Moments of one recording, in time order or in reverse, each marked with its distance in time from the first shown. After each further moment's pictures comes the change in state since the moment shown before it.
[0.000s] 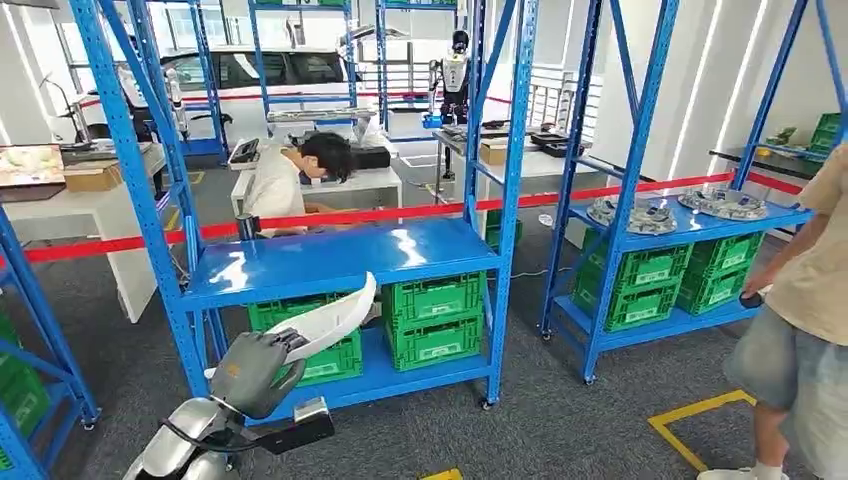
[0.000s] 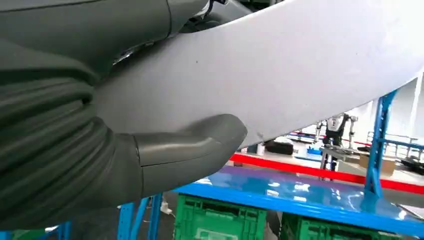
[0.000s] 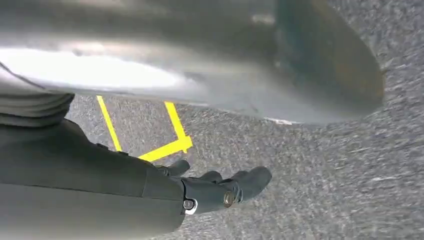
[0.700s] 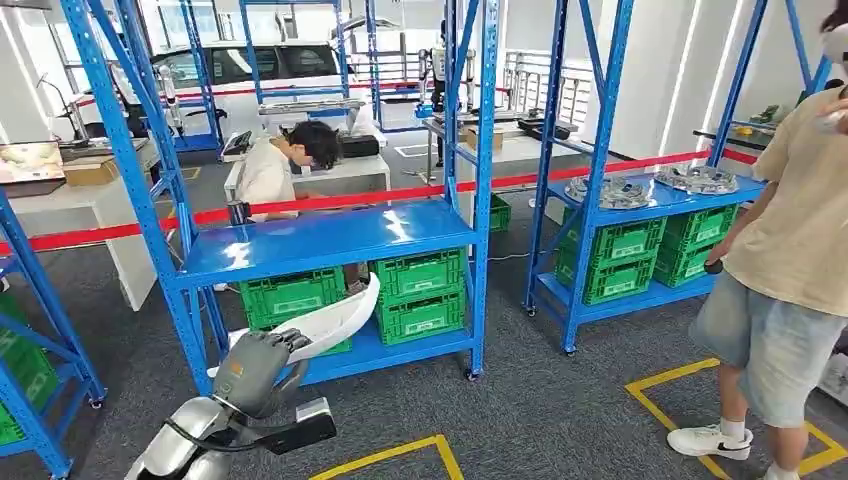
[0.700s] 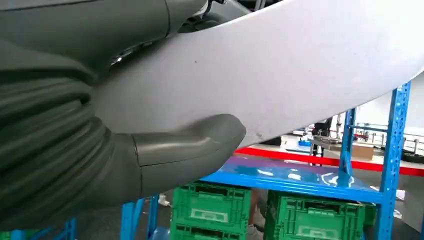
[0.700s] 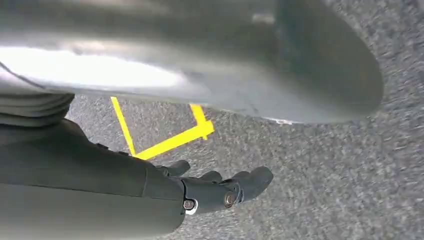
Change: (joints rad) left arm -0.004 0.004 0.000 -0.013 0.000 -0.002 0.004; right arm -0.005 0.006 -0.002 0.000 0.001 0.002 -0.003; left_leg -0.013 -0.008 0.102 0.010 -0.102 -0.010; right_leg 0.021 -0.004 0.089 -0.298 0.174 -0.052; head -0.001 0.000
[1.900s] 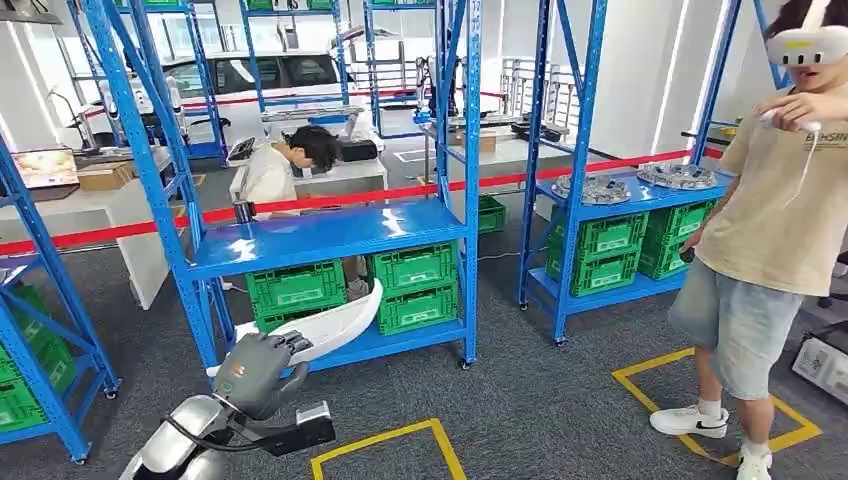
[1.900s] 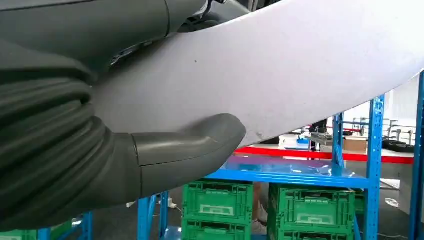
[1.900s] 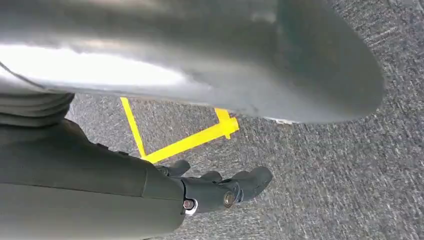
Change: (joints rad) left arm -0.001 0.006 -0.001 0.002 -0.032 -0.043 -0.005; right arm 0.000 -0.003 -0.023 0.000 0.009 0.022 -0.009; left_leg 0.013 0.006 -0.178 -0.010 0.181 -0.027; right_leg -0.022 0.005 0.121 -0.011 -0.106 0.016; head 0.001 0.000
